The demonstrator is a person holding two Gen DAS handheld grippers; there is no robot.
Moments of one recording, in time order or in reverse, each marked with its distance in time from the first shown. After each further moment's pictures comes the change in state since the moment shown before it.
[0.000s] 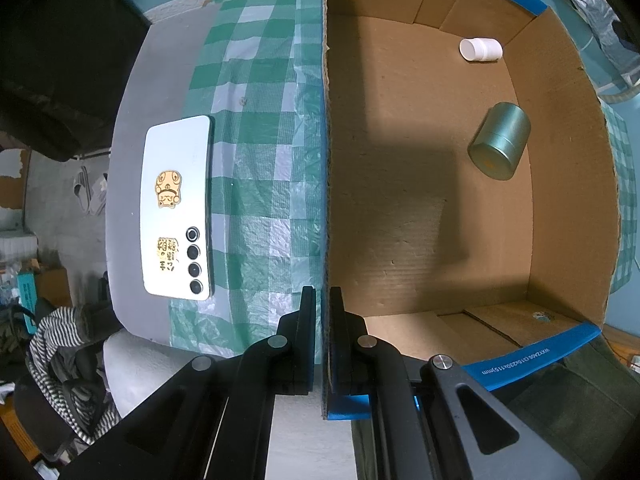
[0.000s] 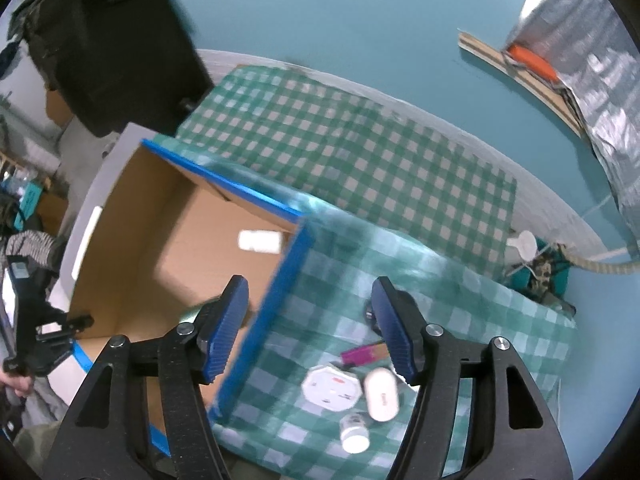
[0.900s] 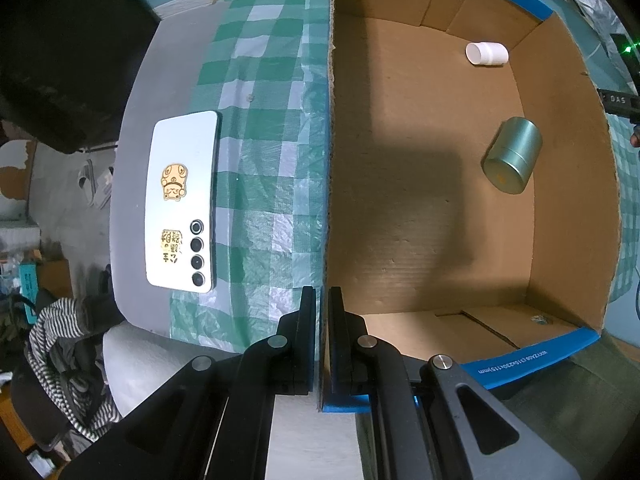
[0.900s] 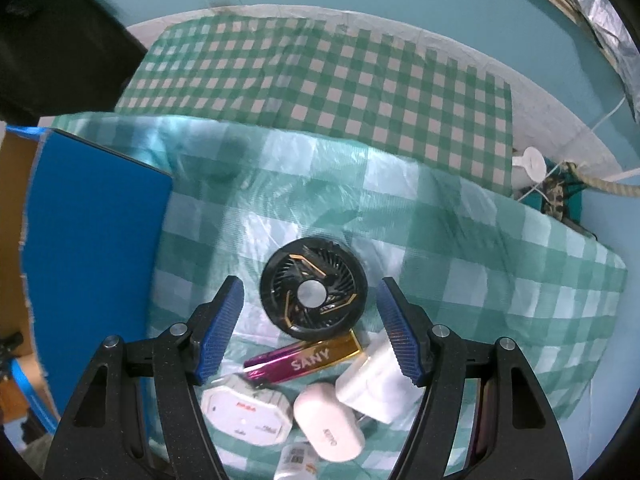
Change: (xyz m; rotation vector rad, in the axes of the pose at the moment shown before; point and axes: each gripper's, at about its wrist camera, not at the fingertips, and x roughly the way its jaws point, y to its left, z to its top) left arm 0.003 0.002 -0.005 -0.031 0.000 0.021; right arm 0.128 -0.095 -0.045 0.180 0.169 0.006
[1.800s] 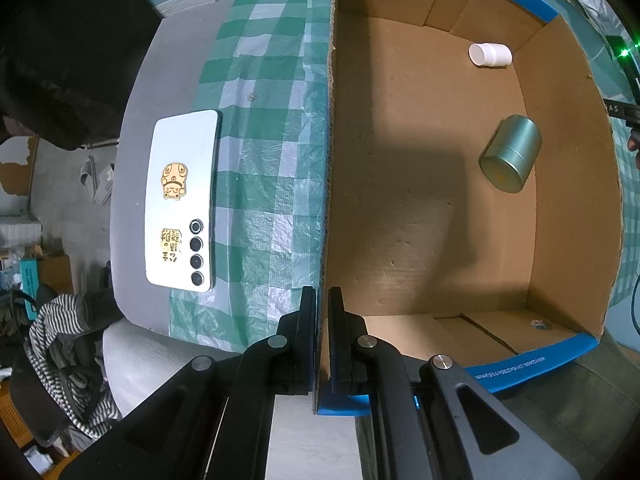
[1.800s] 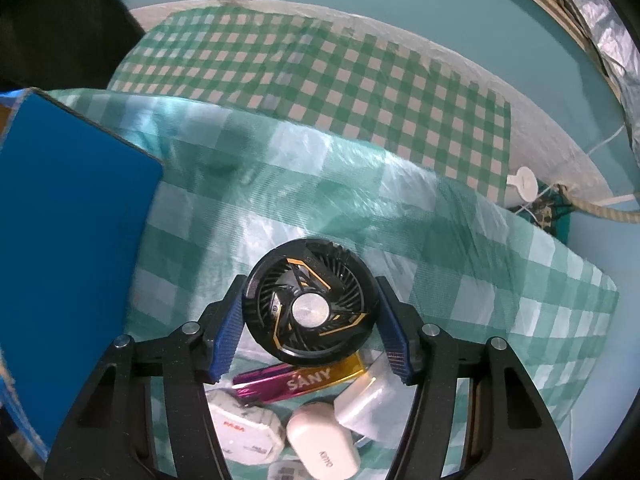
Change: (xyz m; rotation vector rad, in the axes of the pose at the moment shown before) left arm 0.002 0.001 0.001 -0.010 0.005 0.007; right arm 0.014 0.019 0.002 -0.084 -0.016 -0.069
